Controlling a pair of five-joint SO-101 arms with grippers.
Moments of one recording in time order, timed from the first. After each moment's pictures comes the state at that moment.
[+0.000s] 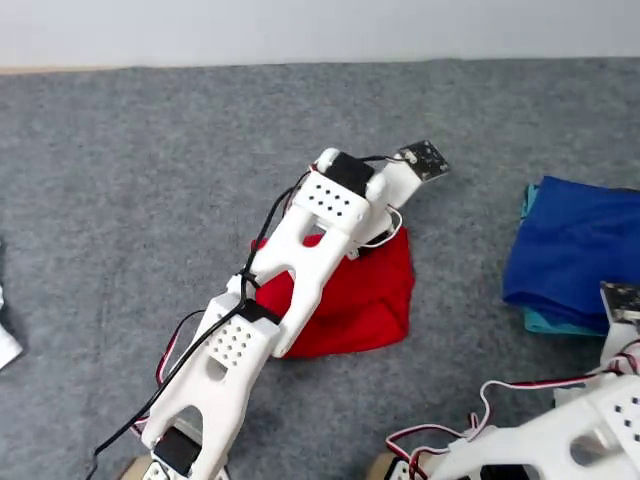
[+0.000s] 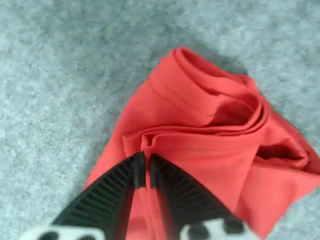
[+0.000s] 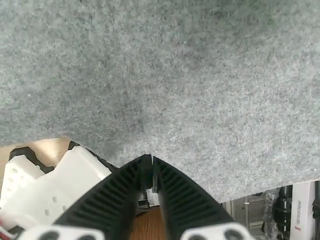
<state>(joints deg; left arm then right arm) 30.5 52.7 -54.8 99.0 -14.5 61.5 -45.7 40.3 97.5 56.4</state>
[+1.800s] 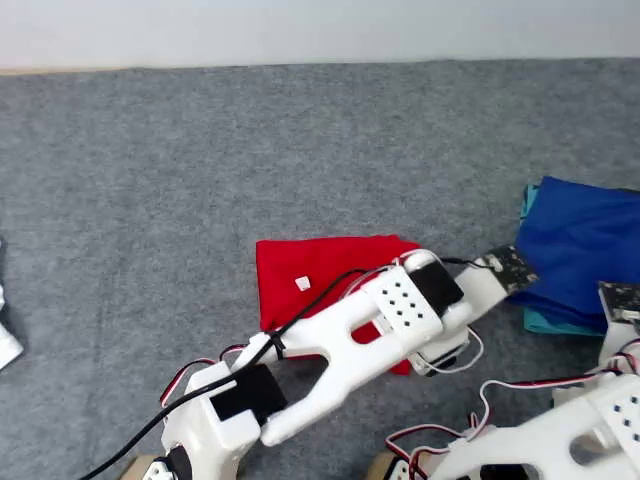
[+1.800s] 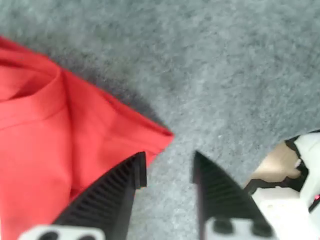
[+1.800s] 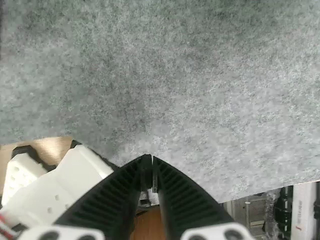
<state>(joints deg) 54.9 24.6 -14.0 89.3 6.3 61.6 -45.7 40.3 98.5 56.3</state>
